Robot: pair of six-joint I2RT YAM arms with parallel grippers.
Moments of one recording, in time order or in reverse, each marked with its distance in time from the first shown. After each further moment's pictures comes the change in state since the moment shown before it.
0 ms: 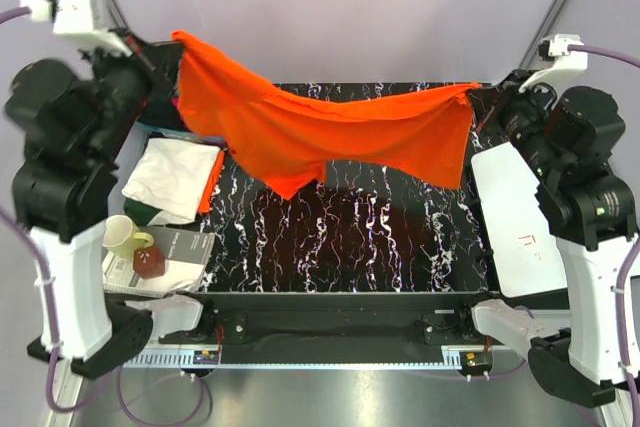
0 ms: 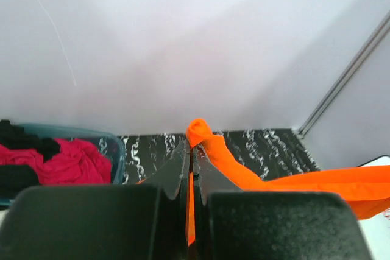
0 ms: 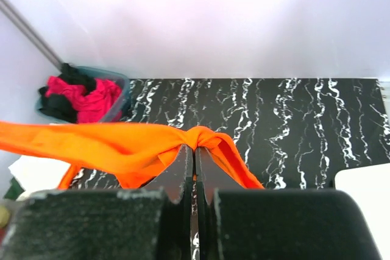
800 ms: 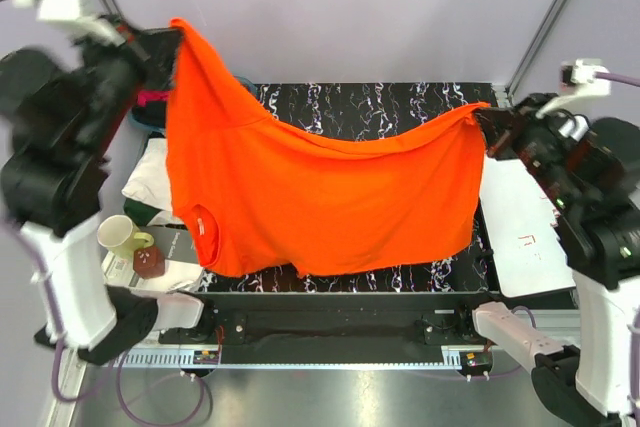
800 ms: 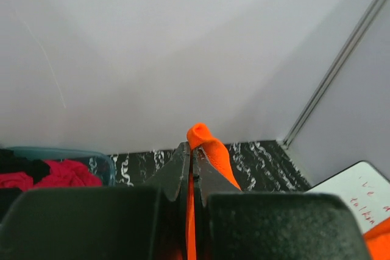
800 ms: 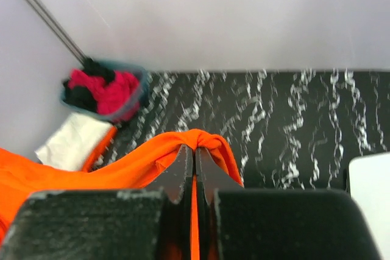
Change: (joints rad) left arm -0.003 0.045 0.181 -0.065 0.052 -0.002; right arm 0.000 -0.109 0.021 -0.090 -0.058 0.045
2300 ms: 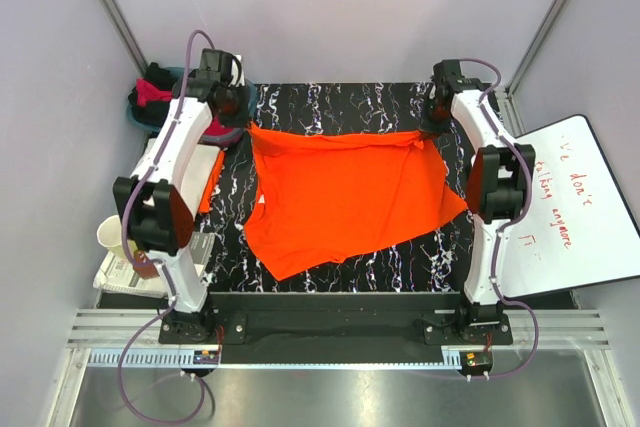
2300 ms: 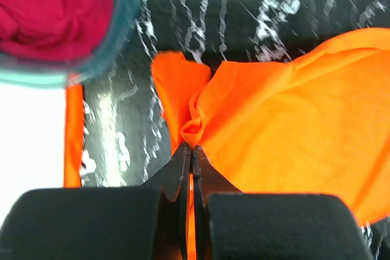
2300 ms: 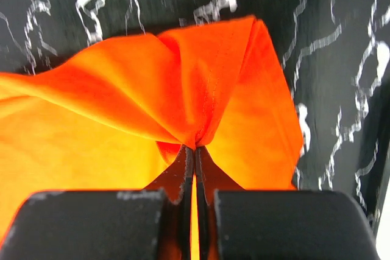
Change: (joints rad) left arm 0.157 0.590 -0.478 -0.016 0.095 0.003; right arm -0.173 1.251 0.234 -0.061 -0.003 -0.024
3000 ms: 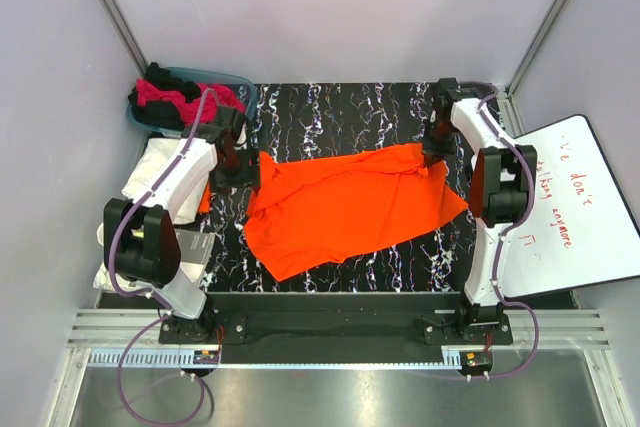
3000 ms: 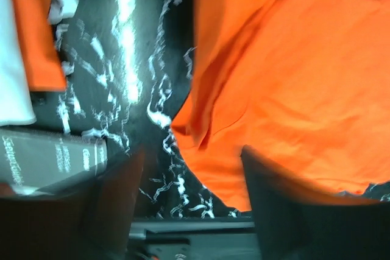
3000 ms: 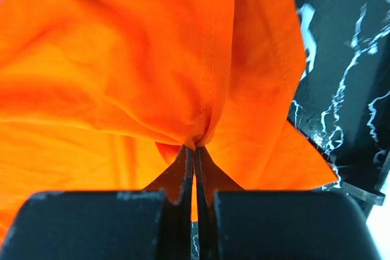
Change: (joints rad) left arm -0.077 -0.270 -0.542 -0.079 -0.105 -0.082; right arm 0.000 -0.080 -0.172 -0.141 0.014 0.010
